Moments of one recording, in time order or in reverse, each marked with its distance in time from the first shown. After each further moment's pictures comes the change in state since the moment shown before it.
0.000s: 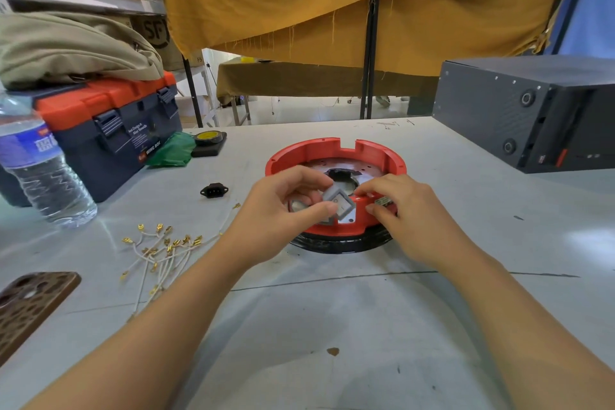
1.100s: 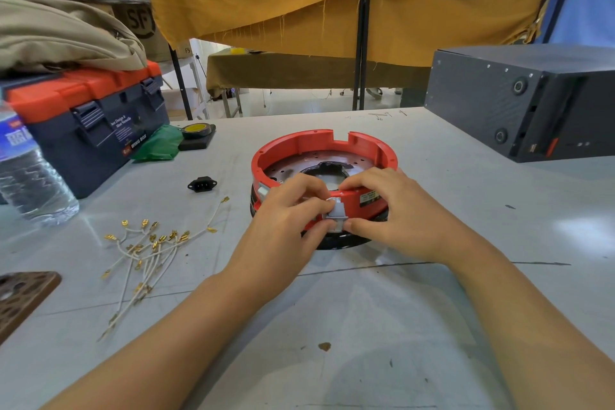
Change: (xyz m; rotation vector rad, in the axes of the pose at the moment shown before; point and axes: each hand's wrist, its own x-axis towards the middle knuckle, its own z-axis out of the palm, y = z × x) left_hand -0.020 -0.005 0.027 0.641 0.091 0.370; right_hand -0.003 0.000 -0.003 0.046 -0.126 -0.068
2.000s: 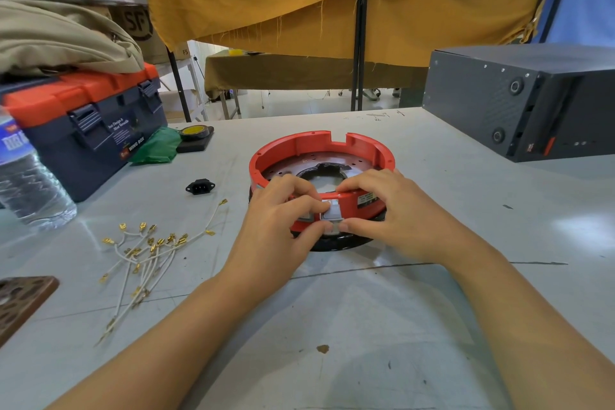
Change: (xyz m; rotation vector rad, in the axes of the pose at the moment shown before) left_hand 0.001 -0.001 0.000 -0.058 0.032 -0.105; right_hand 0.002 0.004 0.001 -0.004 -0.010 -0.014
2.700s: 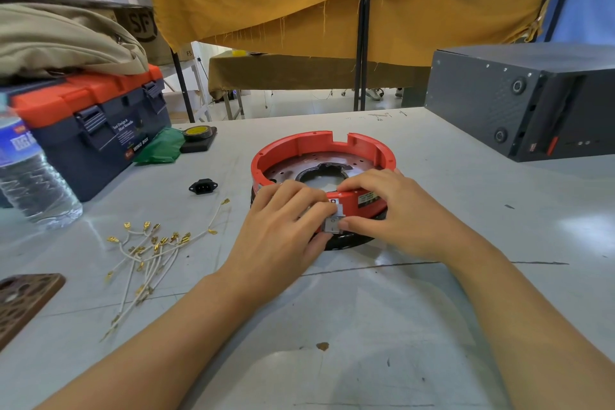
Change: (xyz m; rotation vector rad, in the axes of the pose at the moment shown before) left_hand -0.002 -0.008 0.005 0.407 0.022 0.311; right_hand -0.001 -0.001 -0.002 0.033 -0.012 0.020
